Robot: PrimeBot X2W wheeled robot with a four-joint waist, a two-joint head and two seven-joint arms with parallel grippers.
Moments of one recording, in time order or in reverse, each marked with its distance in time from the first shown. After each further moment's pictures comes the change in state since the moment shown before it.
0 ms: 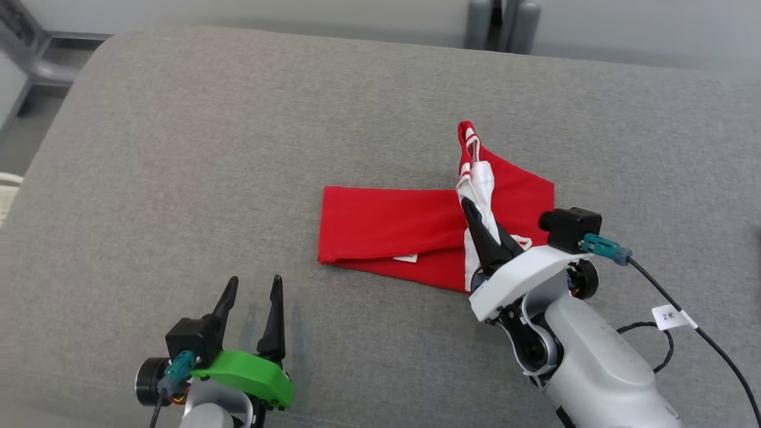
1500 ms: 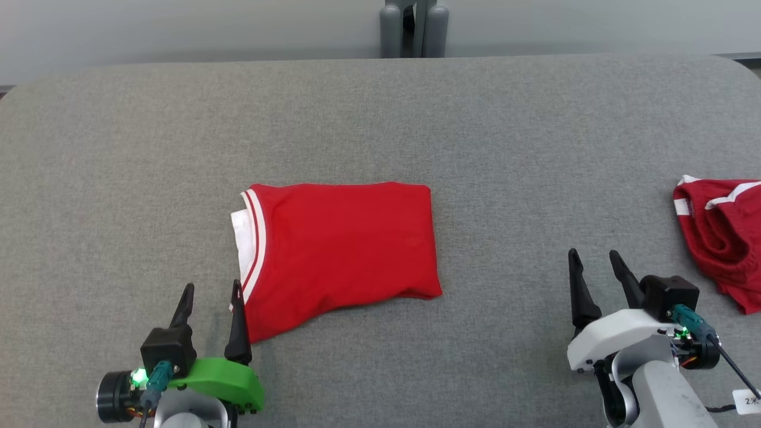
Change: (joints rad) left arm 0.029 -0.001 0.111 -0.033 0.140 0.072 0.000; right arm 0.233 0.002 -0.452 -0.024 -0.488 0.000 -0.053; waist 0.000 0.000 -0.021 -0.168
